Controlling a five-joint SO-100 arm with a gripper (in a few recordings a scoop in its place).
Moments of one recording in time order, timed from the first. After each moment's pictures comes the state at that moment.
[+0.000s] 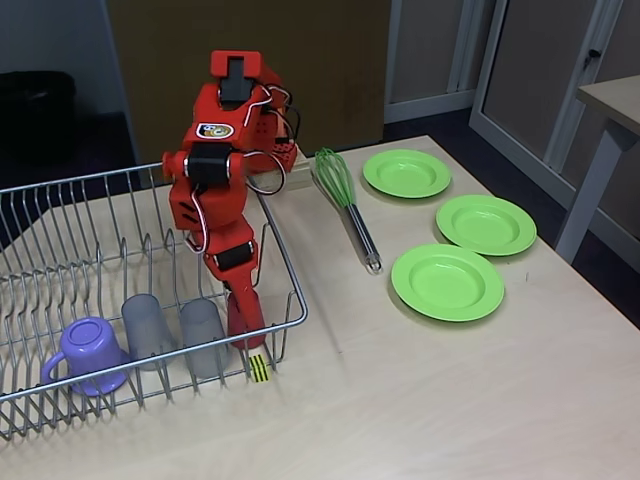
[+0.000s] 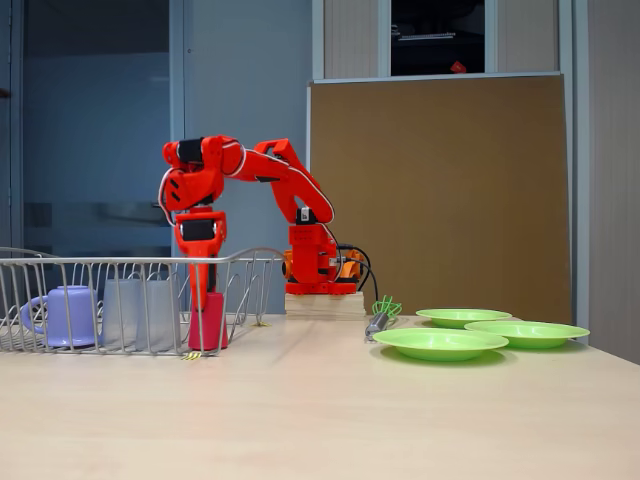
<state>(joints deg) 19.7 43.5 39.9 99.3 -37.0</state>
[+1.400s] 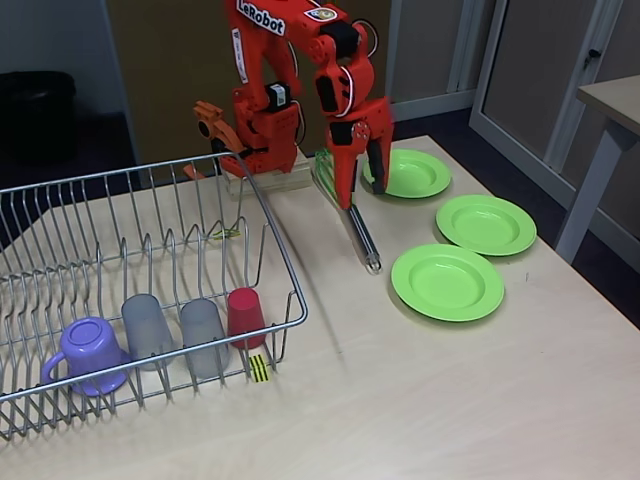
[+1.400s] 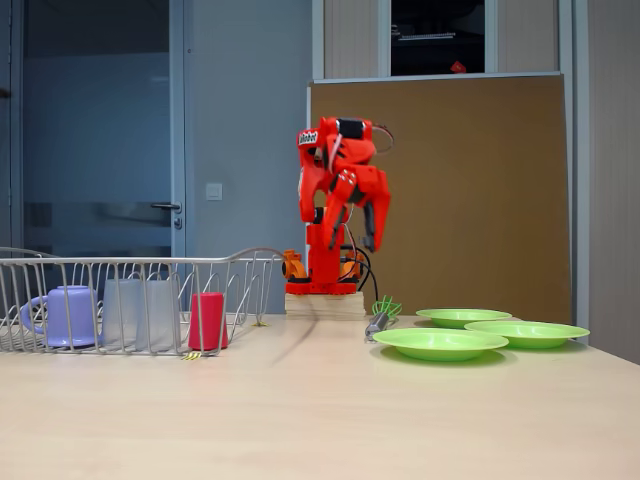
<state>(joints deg) -28.8 117.9 128.5 55.5 88.7</state>
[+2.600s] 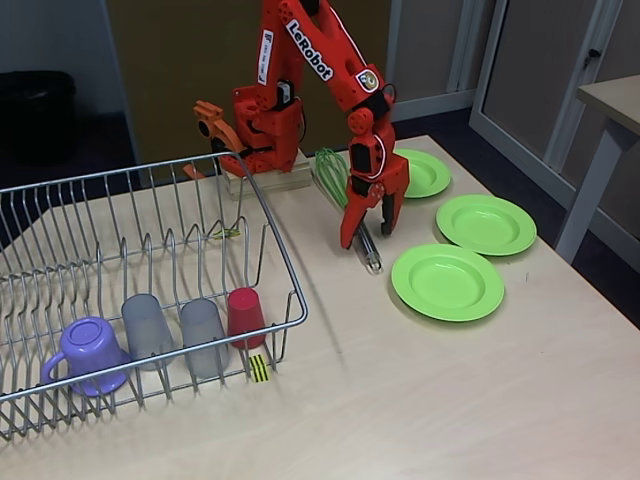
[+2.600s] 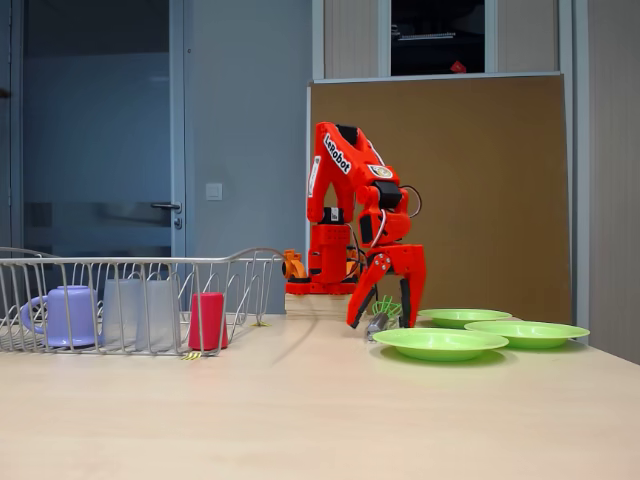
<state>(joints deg) -40.3 86.7 132.2 33.0 108.3</state>
